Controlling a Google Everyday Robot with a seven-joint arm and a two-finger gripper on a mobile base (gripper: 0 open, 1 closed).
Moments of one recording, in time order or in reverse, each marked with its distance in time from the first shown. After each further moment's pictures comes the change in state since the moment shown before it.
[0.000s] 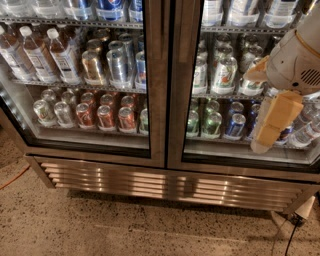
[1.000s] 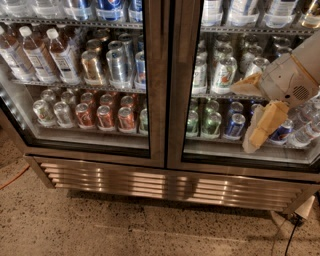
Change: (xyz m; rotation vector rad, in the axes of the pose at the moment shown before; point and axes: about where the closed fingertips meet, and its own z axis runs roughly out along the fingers) arm 0.007 -0.024 0.047 -0.121 -0.292 -0.028
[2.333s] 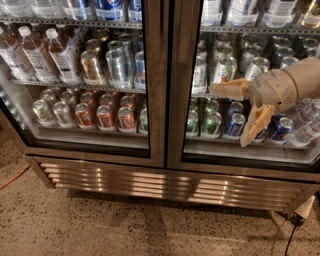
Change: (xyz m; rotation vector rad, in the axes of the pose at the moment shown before) arm -0.013 -0.022 0.024 -0.214 -0.546 -0.161
